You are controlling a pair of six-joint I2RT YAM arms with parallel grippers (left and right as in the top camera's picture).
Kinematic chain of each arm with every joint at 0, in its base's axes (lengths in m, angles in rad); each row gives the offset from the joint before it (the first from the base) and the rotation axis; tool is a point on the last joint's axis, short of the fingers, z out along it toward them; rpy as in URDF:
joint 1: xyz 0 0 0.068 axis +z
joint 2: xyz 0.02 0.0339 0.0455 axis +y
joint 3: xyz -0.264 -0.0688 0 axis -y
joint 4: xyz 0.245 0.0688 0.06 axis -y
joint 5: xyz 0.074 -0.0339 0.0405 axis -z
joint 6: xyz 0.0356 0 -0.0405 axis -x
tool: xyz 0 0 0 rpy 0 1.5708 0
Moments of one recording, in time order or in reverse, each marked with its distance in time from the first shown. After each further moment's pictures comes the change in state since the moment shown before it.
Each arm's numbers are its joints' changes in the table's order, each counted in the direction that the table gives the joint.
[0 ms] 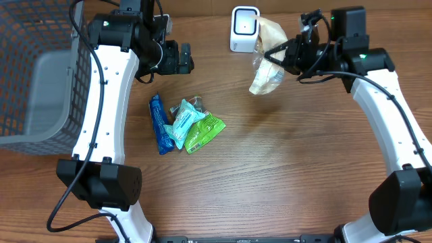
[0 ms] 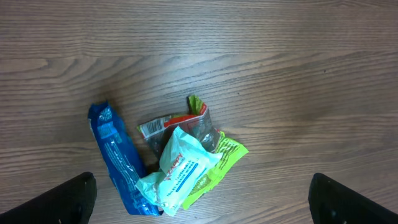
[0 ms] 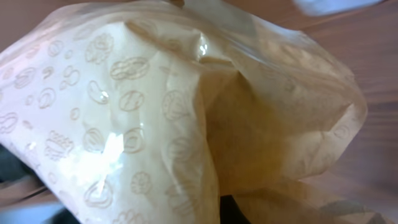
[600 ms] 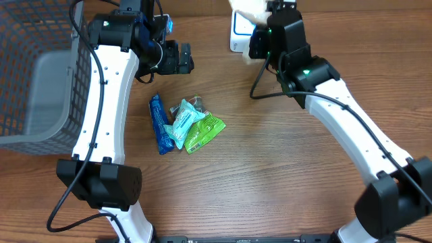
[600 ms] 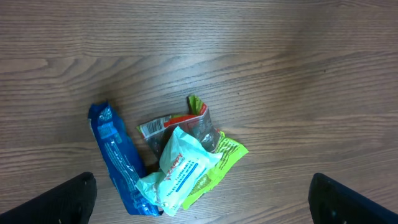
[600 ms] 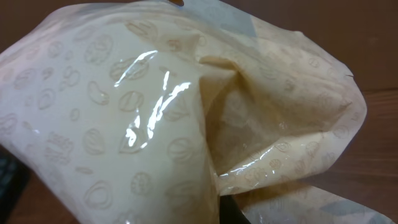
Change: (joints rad) left arm 0.000 0.000 0.000 0.000 0.000 0.000; right arm 0.290 0.042 0.002 0.351 0.951 0.161
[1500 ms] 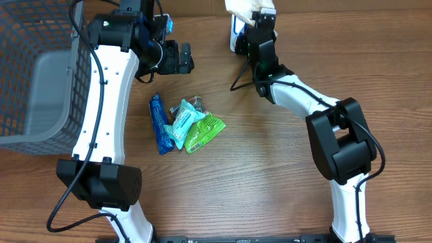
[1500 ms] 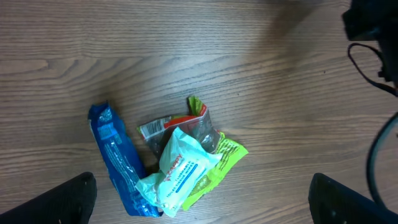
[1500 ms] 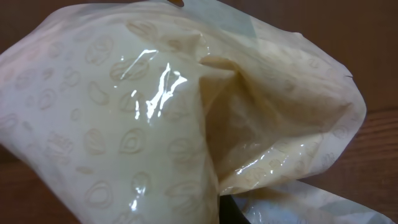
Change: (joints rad) left arm 0.000 0.000 0.000 0.003 0.000 0.000; right arm -0.006 0.449 0.000 0.629 0.103 0.008
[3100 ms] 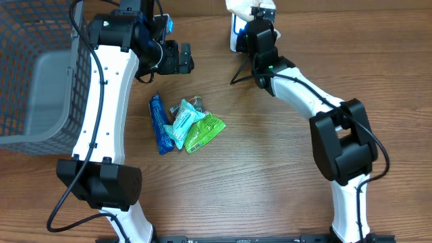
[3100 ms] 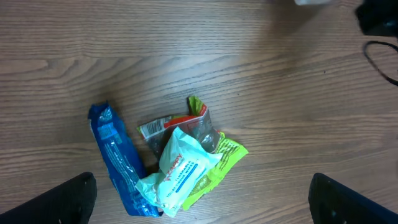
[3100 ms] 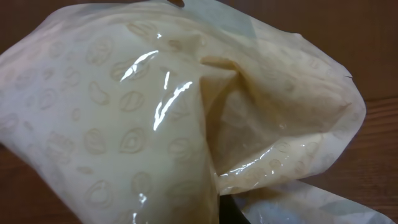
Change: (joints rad) left arm 0.000 0.000 0.000 0.000 0.000 0.000; right arm -0.003 -0.043 0.105 -0.266 0.007 0.006
